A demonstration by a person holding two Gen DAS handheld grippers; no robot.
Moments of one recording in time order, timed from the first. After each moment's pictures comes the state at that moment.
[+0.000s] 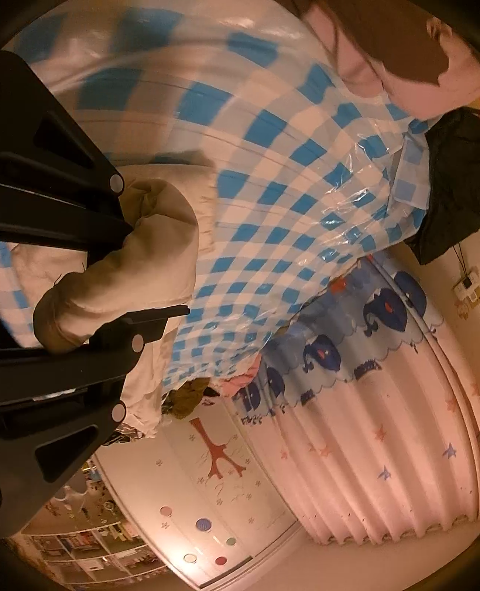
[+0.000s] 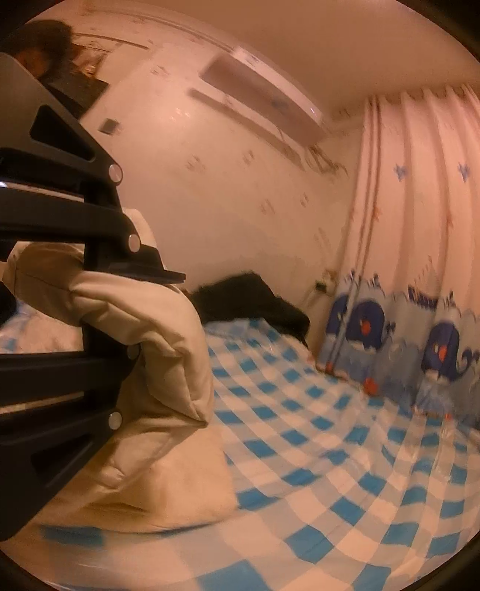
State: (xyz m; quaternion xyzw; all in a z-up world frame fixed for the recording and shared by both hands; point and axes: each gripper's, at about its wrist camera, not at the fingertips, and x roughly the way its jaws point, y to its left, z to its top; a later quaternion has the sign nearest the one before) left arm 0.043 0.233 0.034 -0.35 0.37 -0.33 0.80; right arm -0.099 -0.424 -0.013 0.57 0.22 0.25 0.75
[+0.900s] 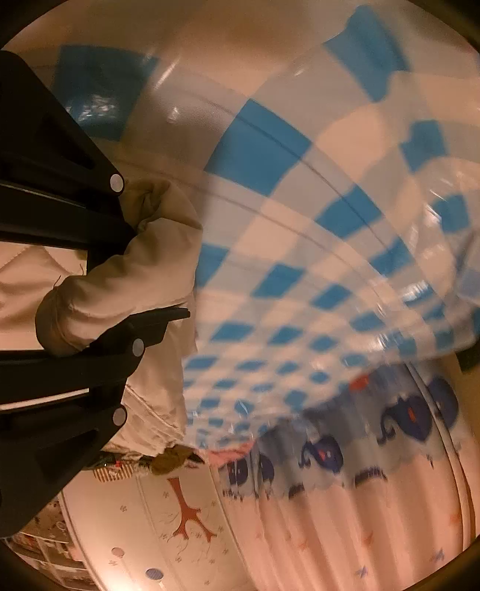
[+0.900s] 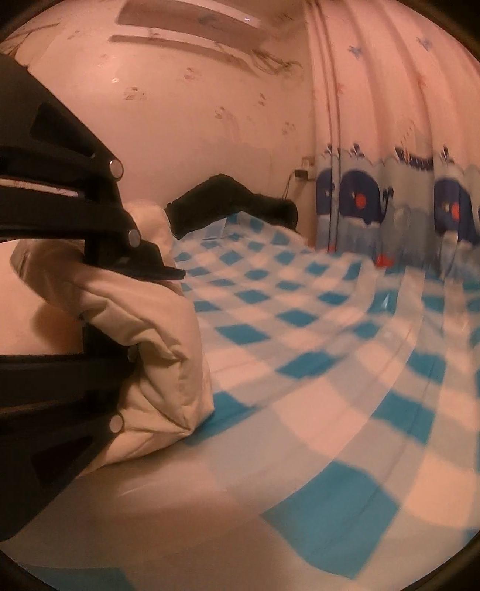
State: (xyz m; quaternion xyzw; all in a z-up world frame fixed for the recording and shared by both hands) left arm 0.199 0.186 -0.100 -0.36 0.49 -0.21 0.77; right arm 0.027 -0.446 -0.143 0.63 0.33 0.14 0.69
